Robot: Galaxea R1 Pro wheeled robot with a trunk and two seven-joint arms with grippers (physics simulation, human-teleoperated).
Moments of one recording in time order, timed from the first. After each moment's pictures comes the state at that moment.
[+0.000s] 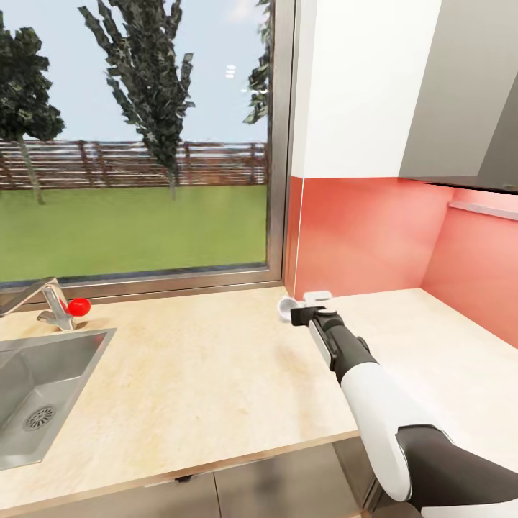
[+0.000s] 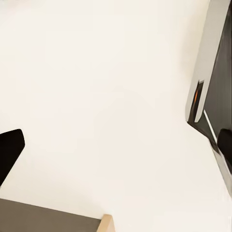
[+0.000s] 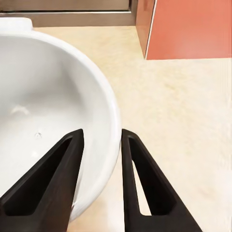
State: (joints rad) left arm 0.05 0.14 0.03 -0.04 0.04 -0.08 0.17; right arm -0.99 0.17 -0.03 -0.60 0.14 0.44 -0.02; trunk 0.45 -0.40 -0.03
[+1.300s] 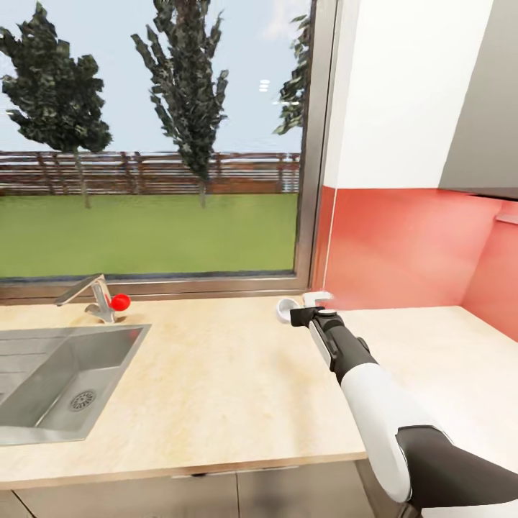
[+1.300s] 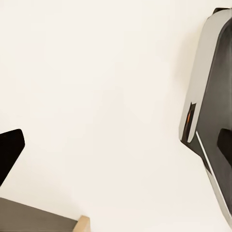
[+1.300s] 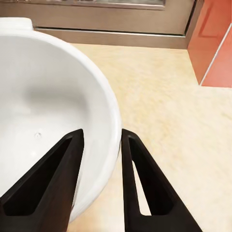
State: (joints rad) left arm 0.05 0.13 0.03 -0.06 0.05 -0.09 0.17; right arm -0.99 0.17 -0.03 -0.60 0.14 0.44 -0.01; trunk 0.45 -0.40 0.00
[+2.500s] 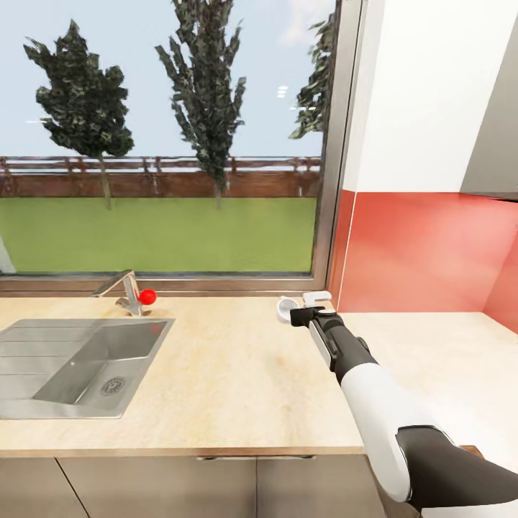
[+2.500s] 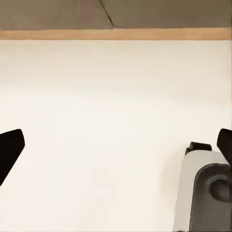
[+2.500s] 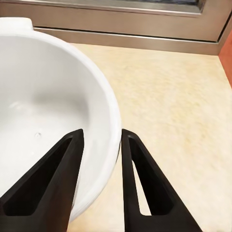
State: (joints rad) left arm 0.03 0.14 0.03 -0.29 0.04 -0.25 0.17; right arm -0.99 0.17 -0.03 -0.60 0.14 0.44 -0.01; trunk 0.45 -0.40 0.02
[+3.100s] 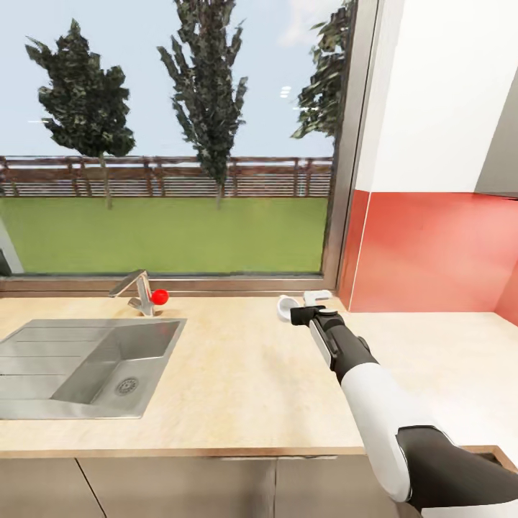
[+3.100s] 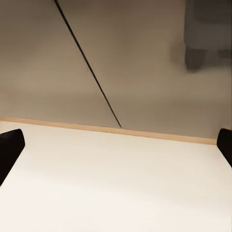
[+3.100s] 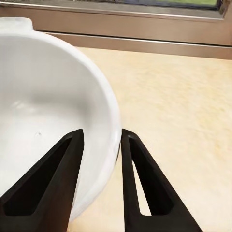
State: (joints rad) left arm 0.02 0.13 0.04 -0.47 0.05 -0.43 0.16; right arm -0.99 0.17 -0.03 -0.61 0.14 0.44 -0.01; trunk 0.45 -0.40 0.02
